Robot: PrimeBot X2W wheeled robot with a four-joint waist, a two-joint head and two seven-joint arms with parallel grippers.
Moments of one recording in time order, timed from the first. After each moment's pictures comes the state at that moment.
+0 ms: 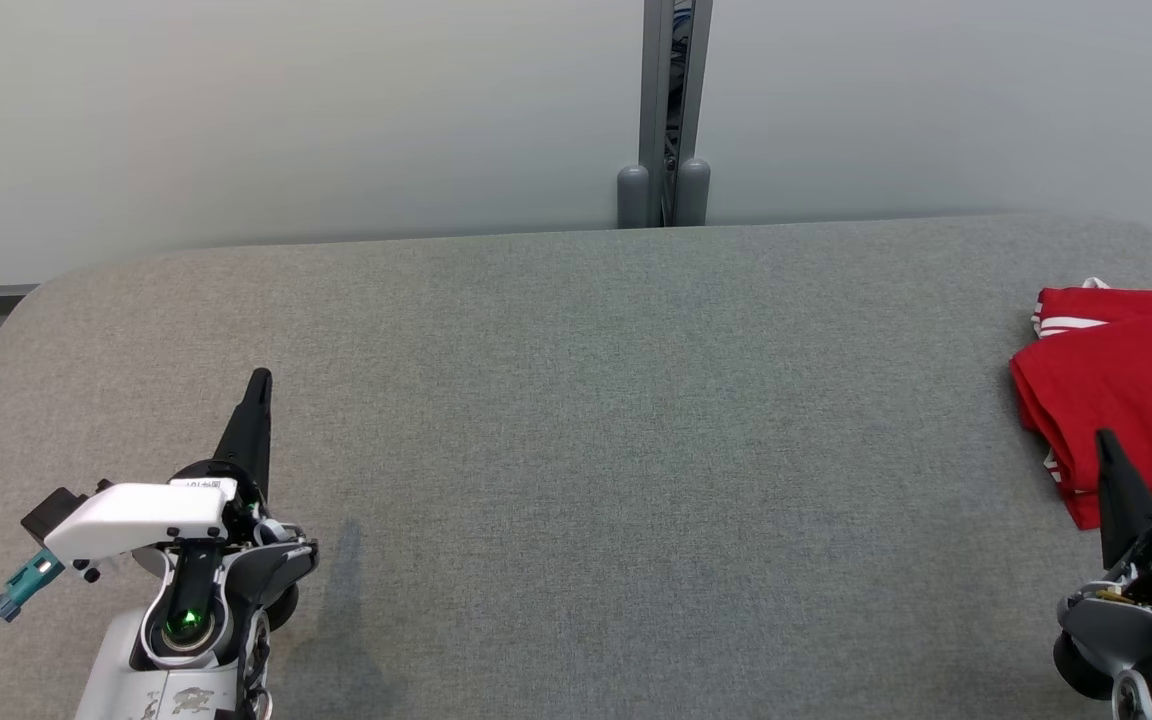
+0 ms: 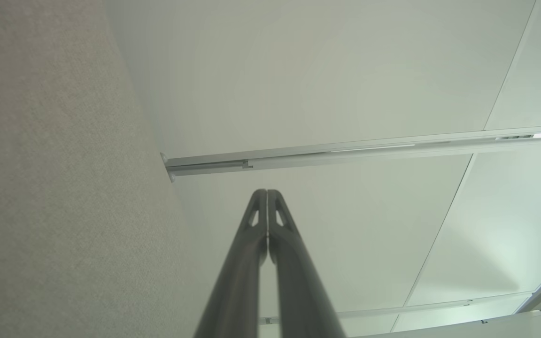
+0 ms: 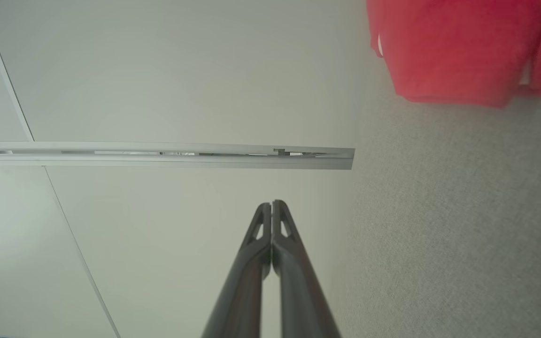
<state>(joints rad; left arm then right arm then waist) -0.35 0.05 0.01 0.49 -1.63 -0.13 0.10 -0.19 -0.07 -0.20 0.33 1.60 0.13 0.11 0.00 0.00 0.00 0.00</state>
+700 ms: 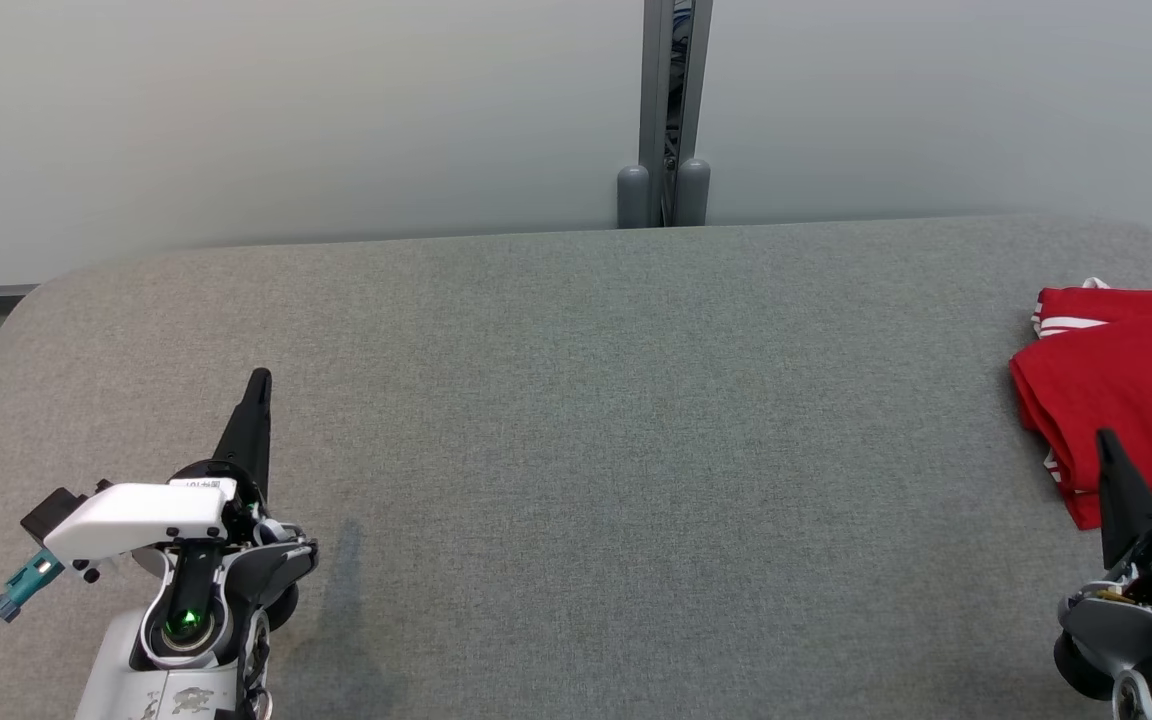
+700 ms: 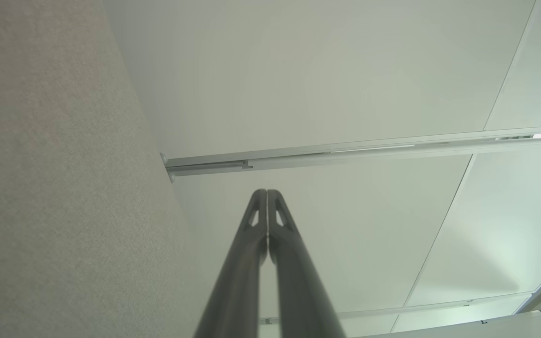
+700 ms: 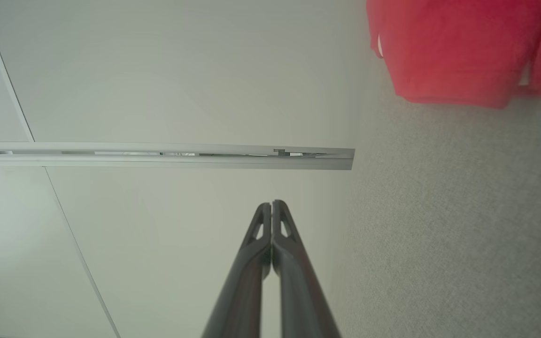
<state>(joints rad) -0.35 0.05 0.01 0.49 -1.63 -0.13 0.10 -0.19 -0.07 -0.21 0.33 1.60 0.13 0.11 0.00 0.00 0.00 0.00</state>
